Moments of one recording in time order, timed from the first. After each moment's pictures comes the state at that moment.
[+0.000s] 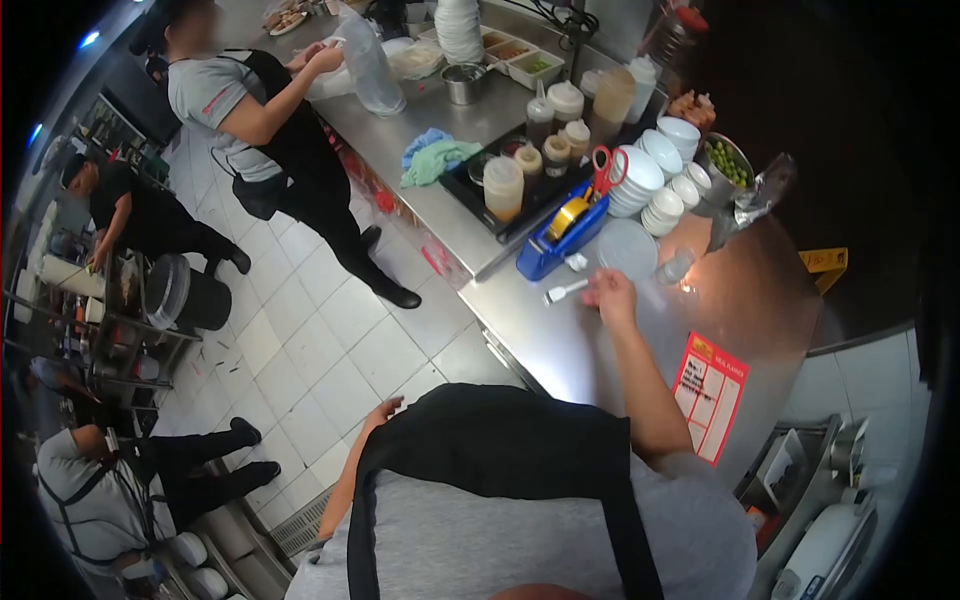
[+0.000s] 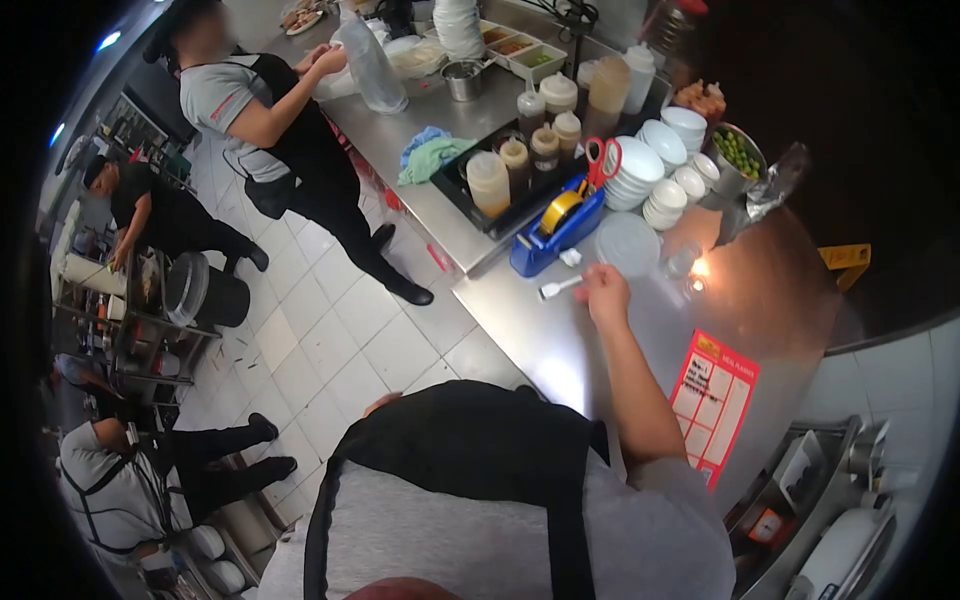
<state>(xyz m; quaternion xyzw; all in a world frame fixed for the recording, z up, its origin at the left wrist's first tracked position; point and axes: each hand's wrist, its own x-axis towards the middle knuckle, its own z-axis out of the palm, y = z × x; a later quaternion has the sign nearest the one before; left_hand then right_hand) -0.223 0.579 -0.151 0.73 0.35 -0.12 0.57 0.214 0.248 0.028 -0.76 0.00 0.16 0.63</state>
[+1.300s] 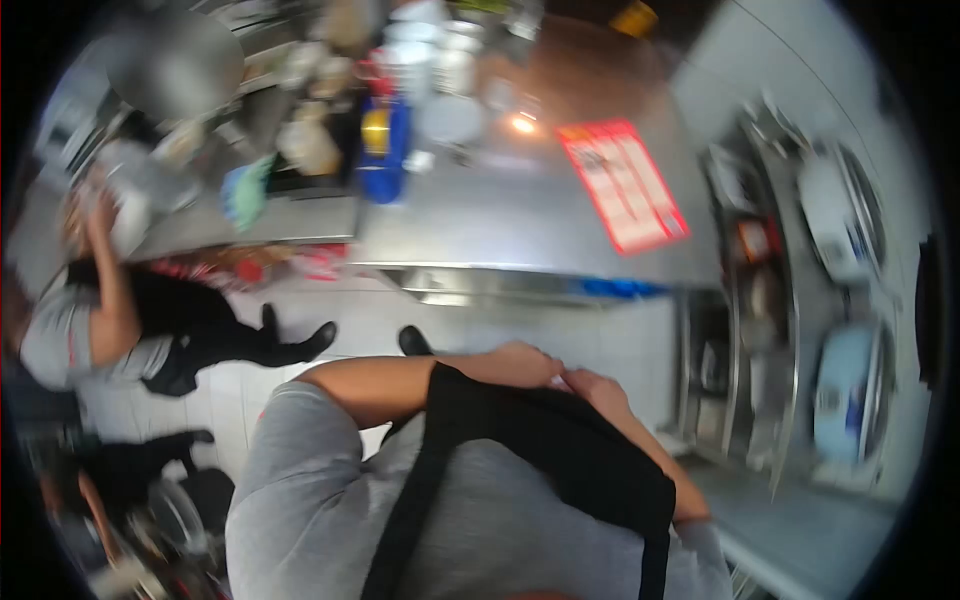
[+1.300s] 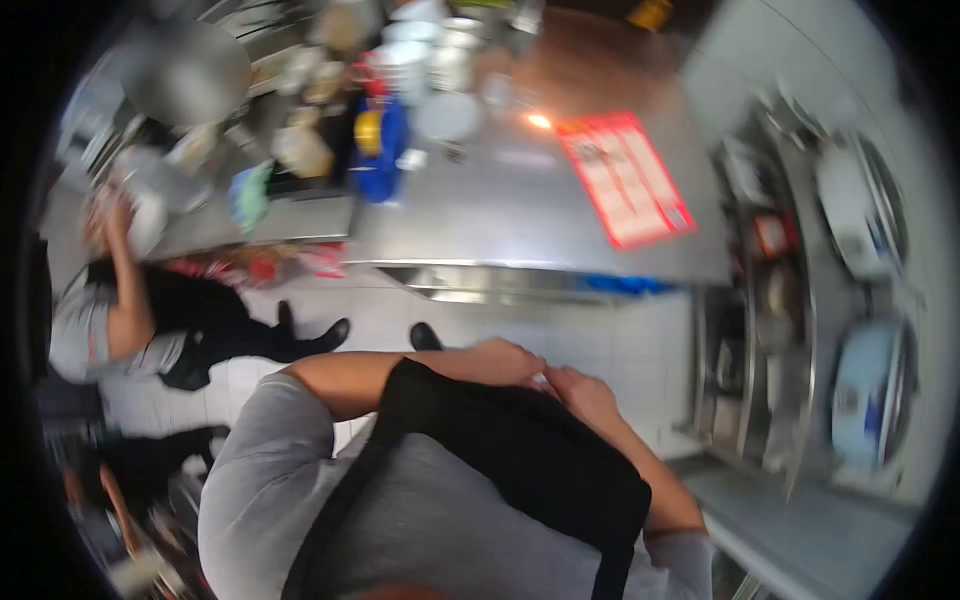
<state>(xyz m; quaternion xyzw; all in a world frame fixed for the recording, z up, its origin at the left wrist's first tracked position) -0.076 0.361 0.068 0.69 -0.60 -0.36 0.17 -0.221 0.207 0.085 -0.96 -0.01 0.09 0.27</state>
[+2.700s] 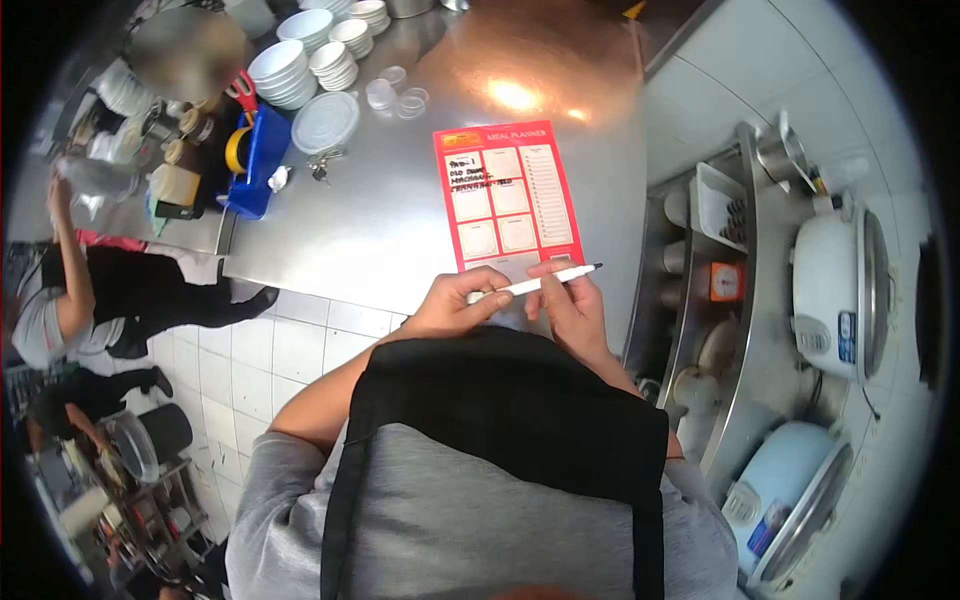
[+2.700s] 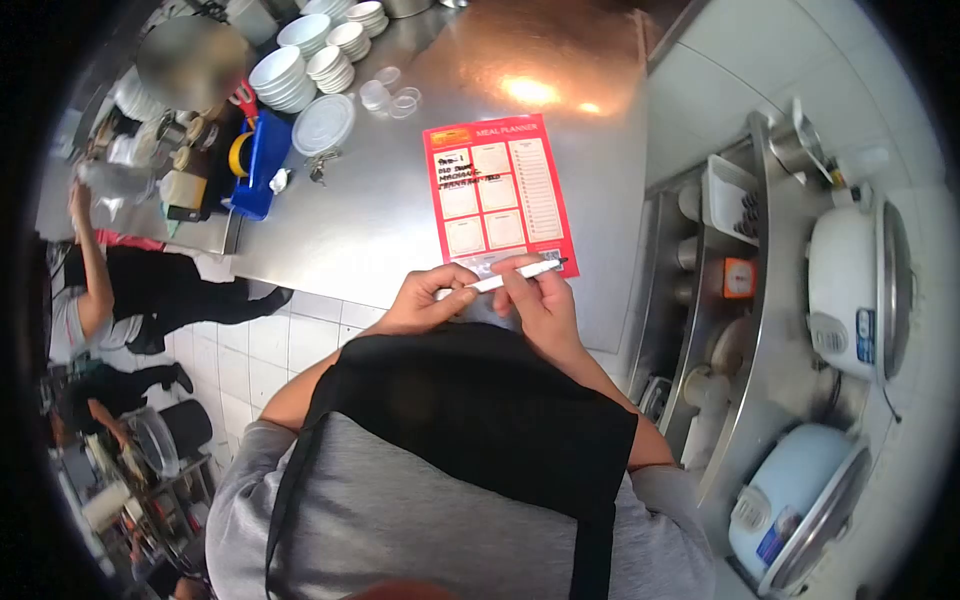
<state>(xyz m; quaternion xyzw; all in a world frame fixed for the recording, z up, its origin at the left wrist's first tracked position) -0.004 0.119 0.103 0.65 -0.18 -0.31 0.67 -0.057 -0.074 0.110 -0.58 0.01 0.03 0.81</state>
